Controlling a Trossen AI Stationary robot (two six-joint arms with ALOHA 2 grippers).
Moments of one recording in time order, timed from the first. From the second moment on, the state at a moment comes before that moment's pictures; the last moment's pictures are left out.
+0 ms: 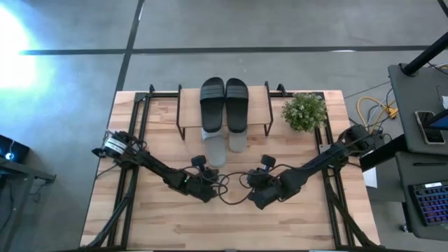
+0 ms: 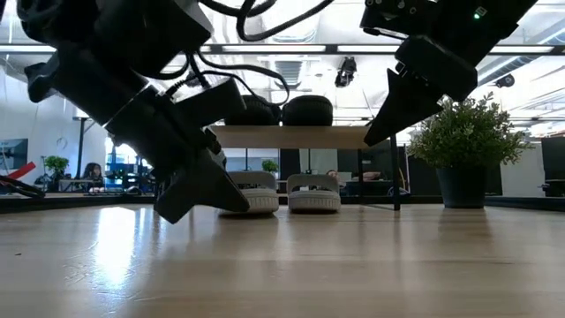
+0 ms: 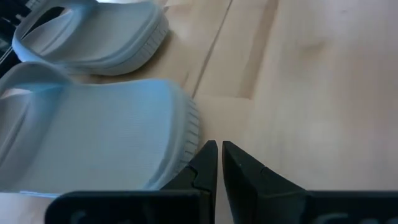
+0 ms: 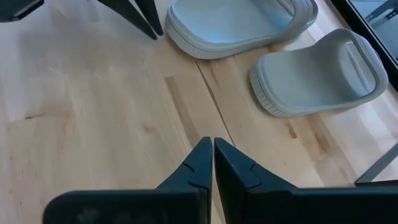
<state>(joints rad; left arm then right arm) -0.40 1.88 0.88 0.07 -0.79 -0.36 0.49 1.74 1.08 -0.53 0.73 0.63</state>
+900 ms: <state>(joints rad) -0.20 1.81 0.83 0.01 -0.90 -0.25 0.49 1.74 1.08 -0.55 0.73 0.63</state>
